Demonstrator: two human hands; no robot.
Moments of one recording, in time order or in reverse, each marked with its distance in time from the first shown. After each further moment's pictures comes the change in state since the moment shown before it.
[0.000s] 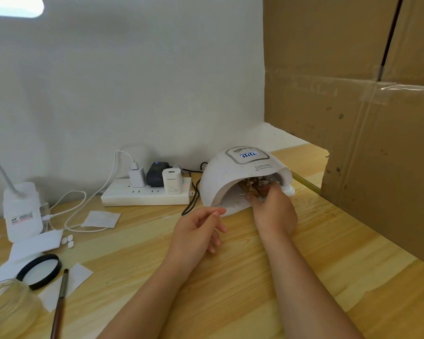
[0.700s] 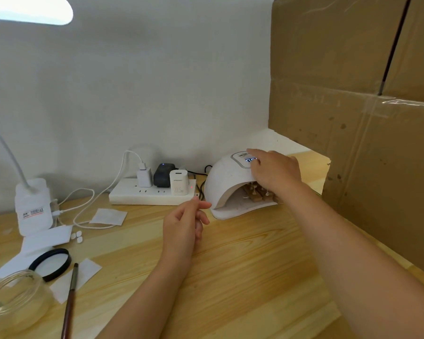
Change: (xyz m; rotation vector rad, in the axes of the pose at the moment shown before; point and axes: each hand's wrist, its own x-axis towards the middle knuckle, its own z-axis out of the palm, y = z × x) left_hand 0.004 0.001 -0.013 -0.276 0.263 0.030; right_hand 0.044 -0.058 -0.052 -0.386 -0.222 -0.464
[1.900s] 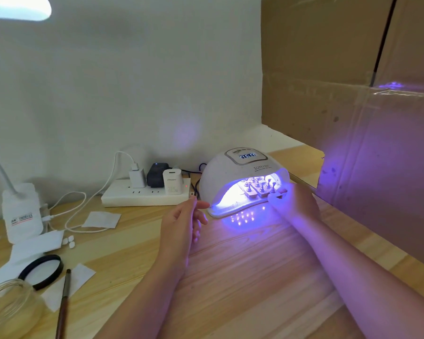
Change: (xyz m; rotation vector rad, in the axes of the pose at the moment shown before) left_hand 0.006 -0.005 0.004 0.003 -0.044 -0.044; right_hand -0.033 0.063 0.057 0.289 0.116 0.349
